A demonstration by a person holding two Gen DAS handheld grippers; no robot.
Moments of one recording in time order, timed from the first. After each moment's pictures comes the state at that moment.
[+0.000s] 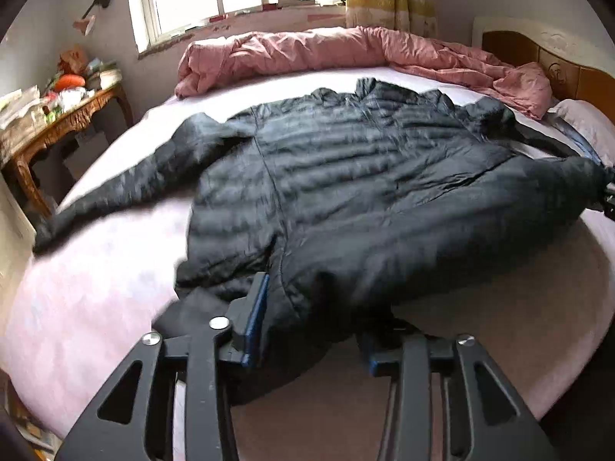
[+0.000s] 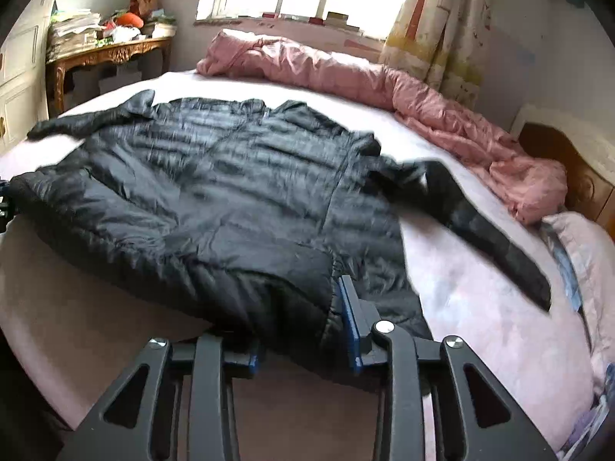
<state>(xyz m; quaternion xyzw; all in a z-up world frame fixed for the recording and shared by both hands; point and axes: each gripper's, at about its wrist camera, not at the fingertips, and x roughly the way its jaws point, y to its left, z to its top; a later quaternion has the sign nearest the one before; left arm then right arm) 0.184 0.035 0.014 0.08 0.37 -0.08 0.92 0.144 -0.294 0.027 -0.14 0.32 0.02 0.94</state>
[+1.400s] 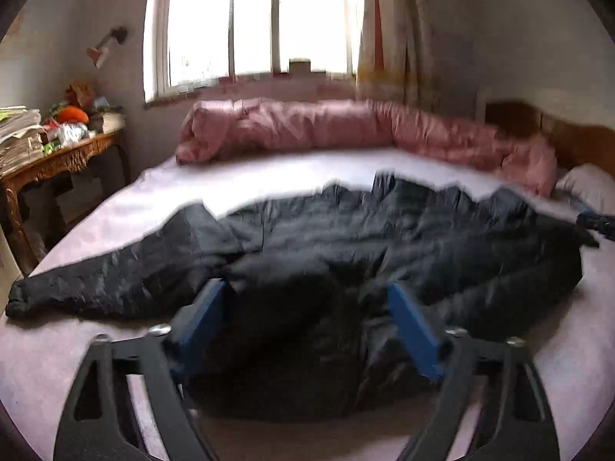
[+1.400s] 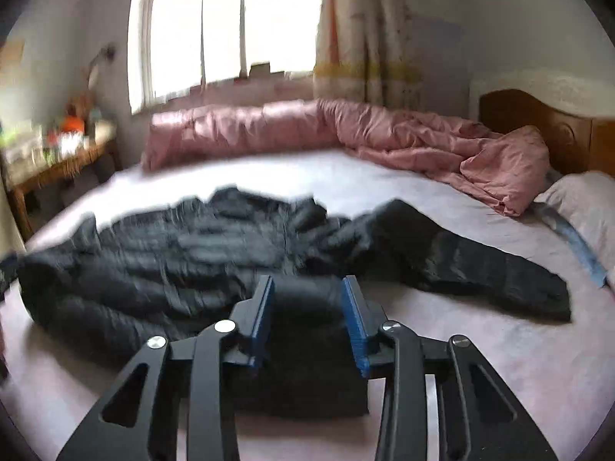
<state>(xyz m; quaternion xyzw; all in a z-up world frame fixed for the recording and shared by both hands) 0.275 0.050 0.033 0.04 0.25 -0.09 0.96 0.230 -0.363 0.052 -0.01 0.27 0.00 0.96</state>
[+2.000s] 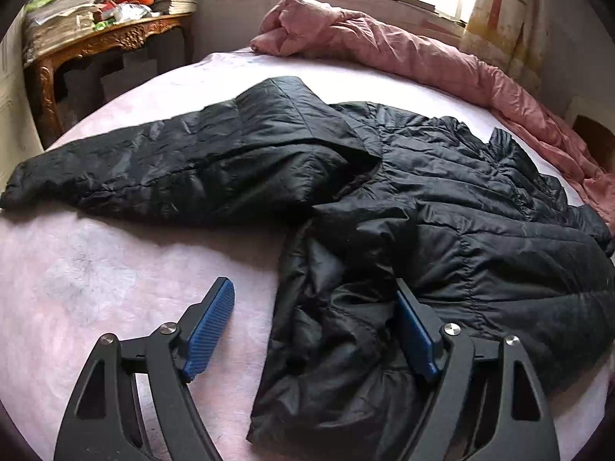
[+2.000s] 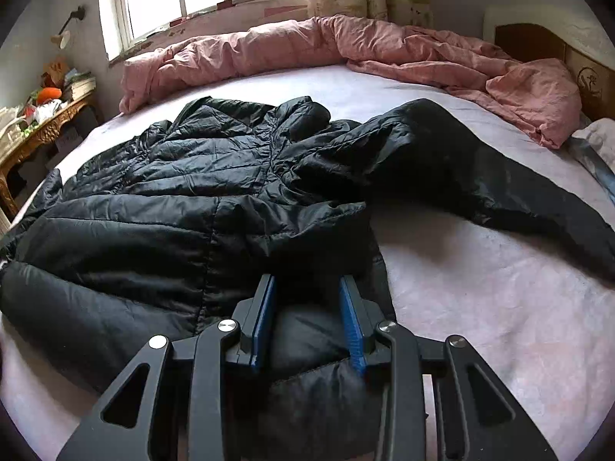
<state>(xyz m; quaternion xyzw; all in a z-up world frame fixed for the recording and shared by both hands) 0.342 0.126 -0.031 -0.07 0.39 0.03 0.92 0.313 -0.378 -0.035 0.04 0.36 -0.03 0.93</state>
